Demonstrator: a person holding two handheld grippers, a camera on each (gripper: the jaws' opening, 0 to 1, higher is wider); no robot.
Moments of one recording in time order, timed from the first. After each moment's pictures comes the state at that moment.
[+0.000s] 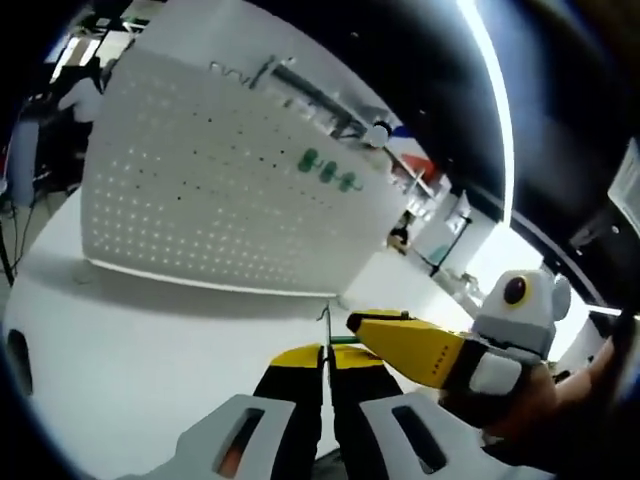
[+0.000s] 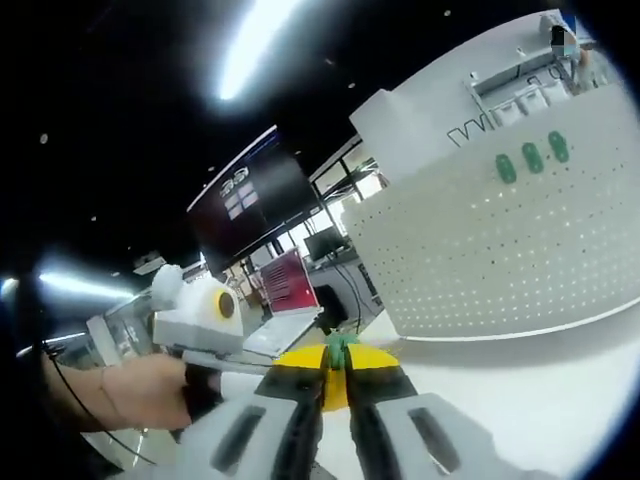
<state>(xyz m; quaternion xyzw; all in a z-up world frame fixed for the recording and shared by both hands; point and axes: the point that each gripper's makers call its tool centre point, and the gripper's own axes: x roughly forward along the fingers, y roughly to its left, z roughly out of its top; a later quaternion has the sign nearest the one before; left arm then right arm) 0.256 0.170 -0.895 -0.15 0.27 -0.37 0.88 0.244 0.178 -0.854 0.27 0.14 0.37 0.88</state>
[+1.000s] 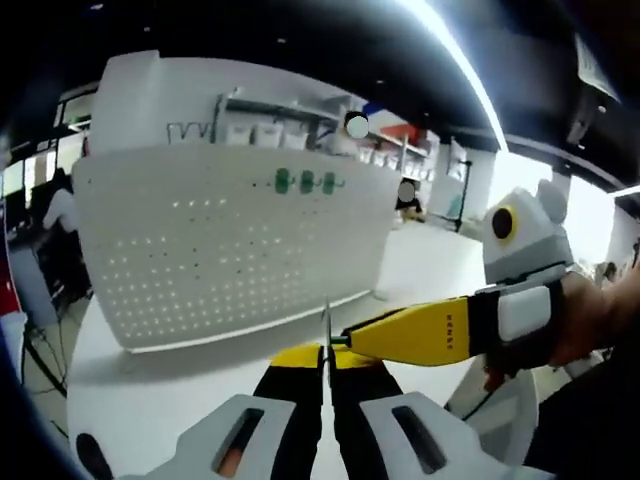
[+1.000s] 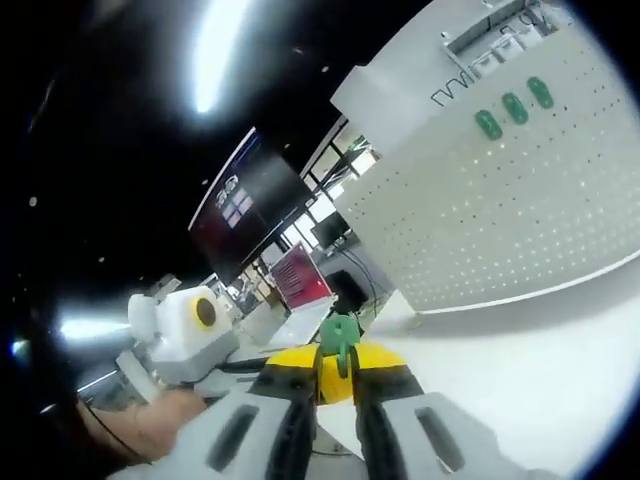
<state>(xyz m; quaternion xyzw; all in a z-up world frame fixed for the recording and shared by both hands) 0.264 0.163 -0.885 0.01 0.18 -0.38 0.91 0.249 0.169 -0.859 0.29 0.16 0.36 0.87</state>
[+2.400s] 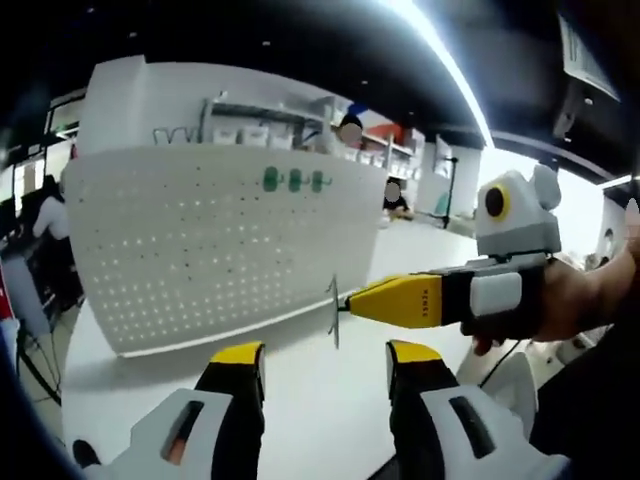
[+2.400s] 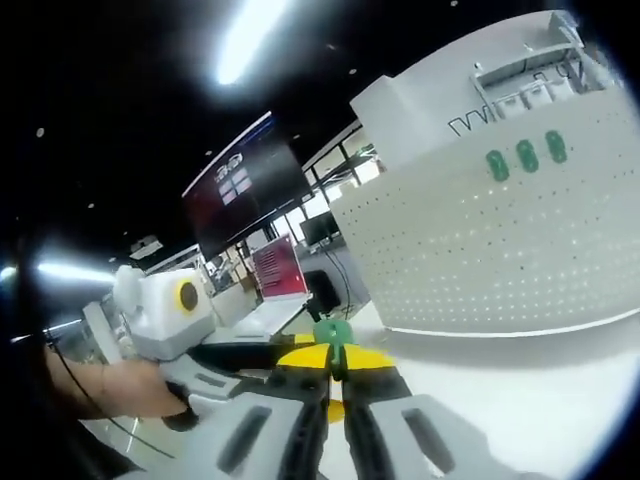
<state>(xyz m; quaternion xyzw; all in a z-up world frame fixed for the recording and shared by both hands) 0.259 0.164 -0.892 -0.01 0.18 -0.41 0.90 0.258 0.149 -0.863 0.17 0.13 0.34 0.92</state>
